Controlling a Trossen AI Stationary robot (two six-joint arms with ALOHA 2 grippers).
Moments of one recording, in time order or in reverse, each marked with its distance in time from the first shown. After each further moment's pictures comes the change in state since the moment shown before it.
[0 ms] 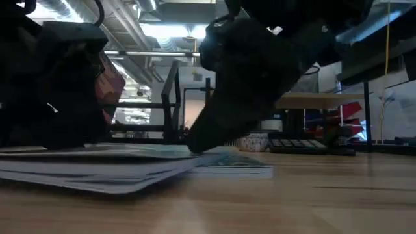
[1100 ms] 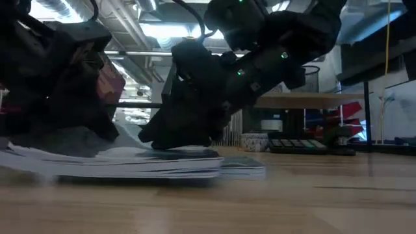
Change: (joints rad) left arm -0.003 0.004 -0.025 0.095 -0.193 0.020; right arm -0.053 0.119 0.080 0.176 -0.003 -0.010
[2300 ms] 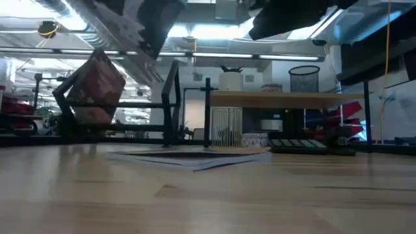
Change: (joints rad) left arm 0.026 -0.459 0.511 -0.895 -0.804 0.757; right arm 0.388 -0.431 -0.010 -0.625 0.657 -0.072
